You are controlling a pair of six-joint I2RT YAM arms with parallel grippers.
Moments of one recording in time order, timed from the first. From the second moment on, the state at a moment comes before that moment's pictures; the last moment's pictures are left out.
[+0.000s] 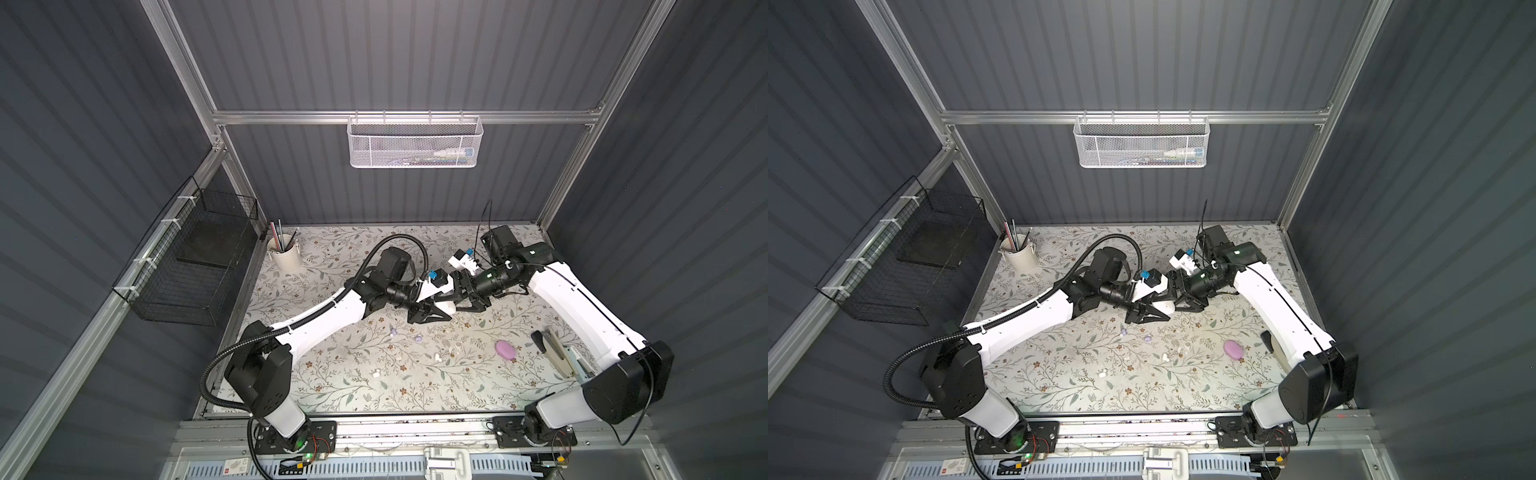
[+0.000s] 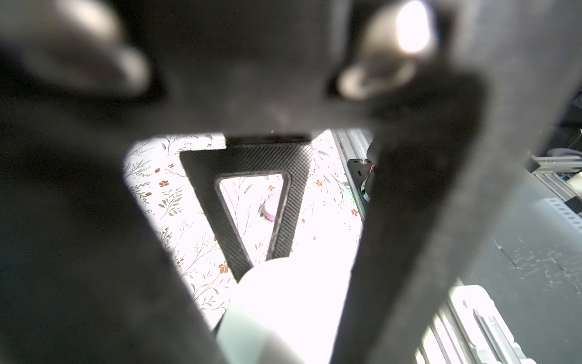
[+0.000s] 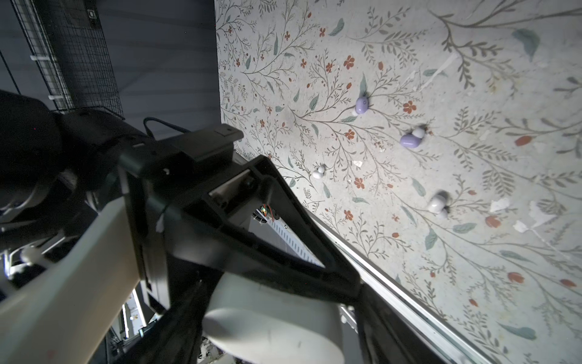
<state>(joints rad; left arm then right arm) -0.78 1.61 1.26 -0.26 0.90 0.44 0.38 1.47 1.45 -1.17 -0.84 0.42</state>
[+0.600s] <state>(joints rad) -0.78 1.62 1.25 -0.20 0.93 0.35 0.36 1.35 1.38 -1.10 -0.80 0.46</state>
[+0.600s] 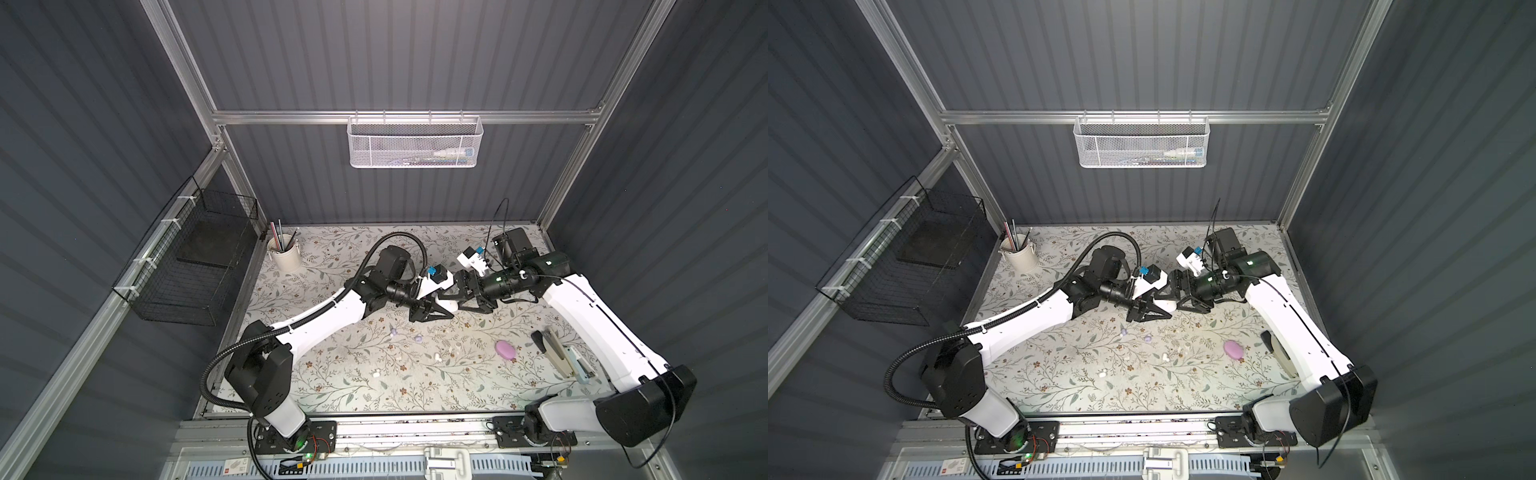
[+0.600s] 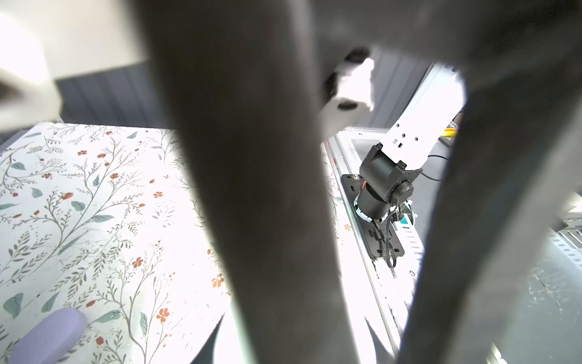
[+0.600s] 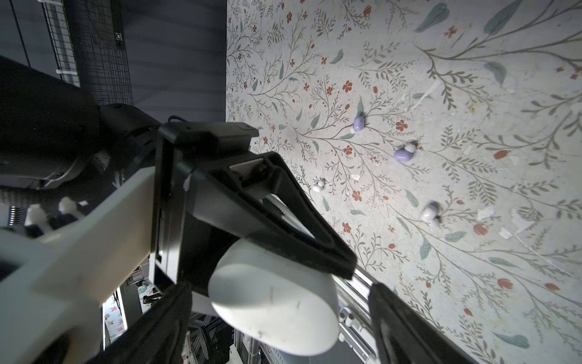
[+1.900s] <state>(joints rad) -0.77 1.62 1.23 -0.21 0.99 0.29 0.59 1.14 1.26 -0.98 -0.26 0.12</state>
